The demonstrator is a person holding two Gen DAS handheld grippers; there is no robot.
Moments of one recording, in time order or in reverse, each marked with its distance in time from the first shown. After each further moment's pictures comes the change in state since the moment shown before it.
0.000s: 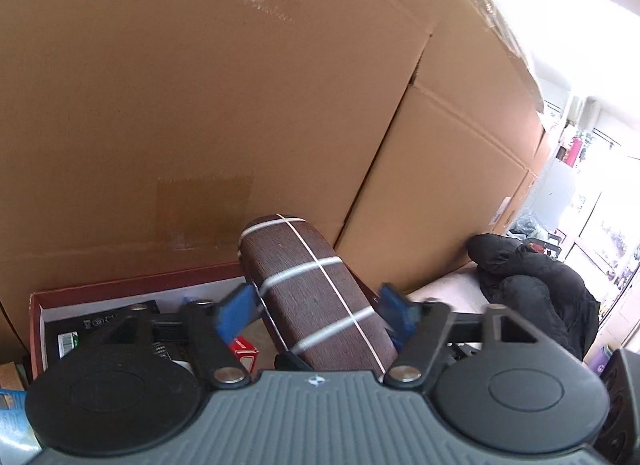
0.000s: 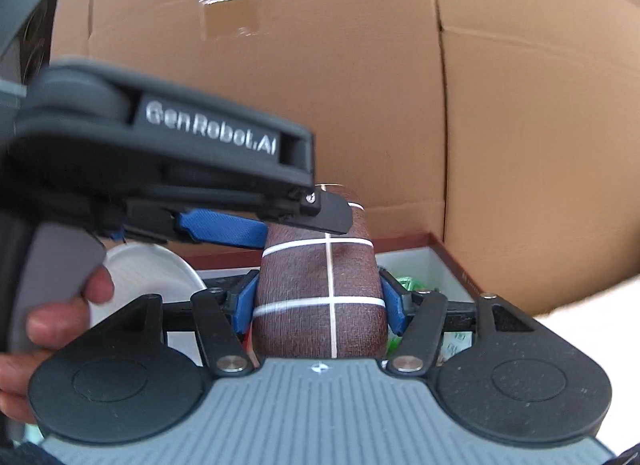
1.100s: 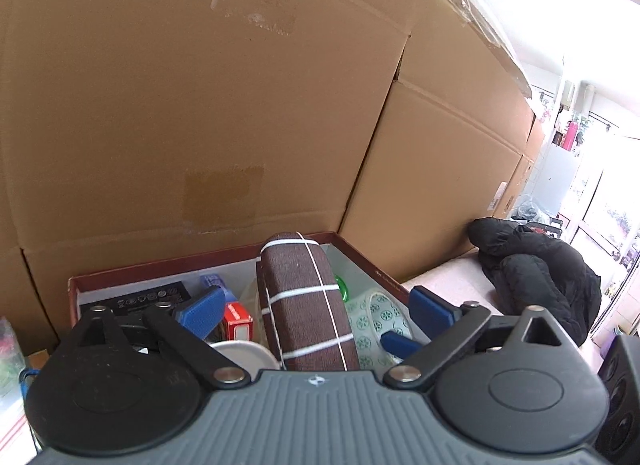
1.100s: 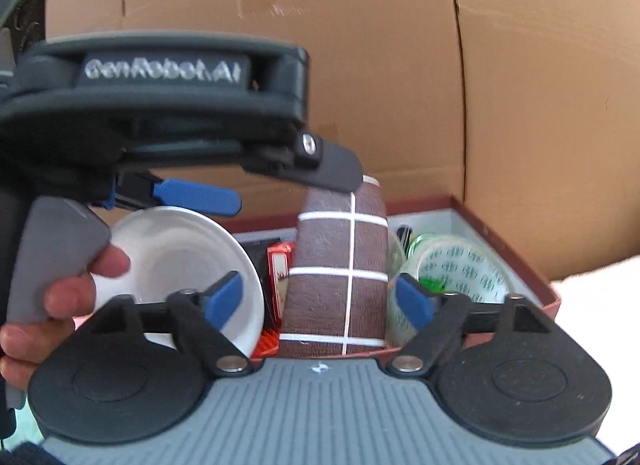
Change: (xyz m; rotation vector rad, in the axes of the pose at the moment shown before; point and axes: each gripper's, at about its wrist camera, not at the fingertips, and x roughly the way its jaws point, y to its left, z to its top) left arm -0.037 0.000 -0.019 0.045 -0.004 0.016; right arm -0.020 0.015 -0.022 0.025 0.040 0.049
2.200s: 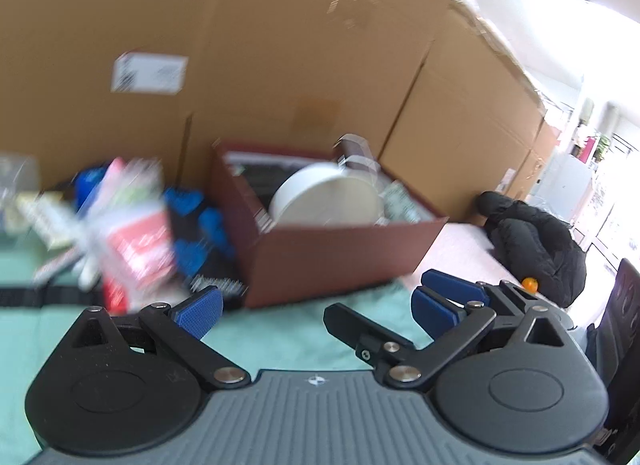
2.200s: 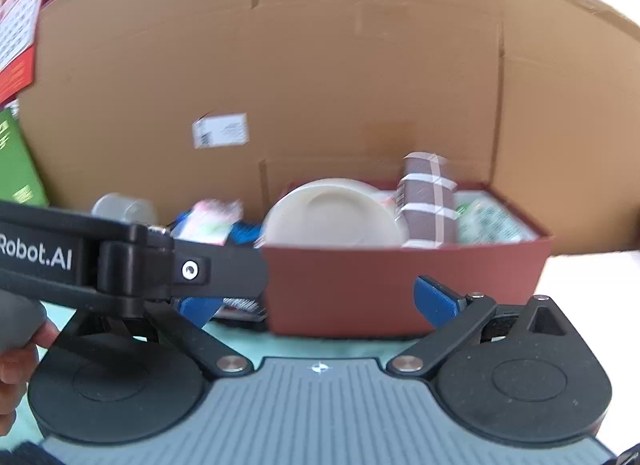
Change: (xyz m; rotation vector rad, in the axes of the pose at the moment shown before) left arm -0.156 0.020 -0.117 -0.132 0.029 0.102; right arm -0.096 0.100 -0.038 -0.089 0.053 0.027
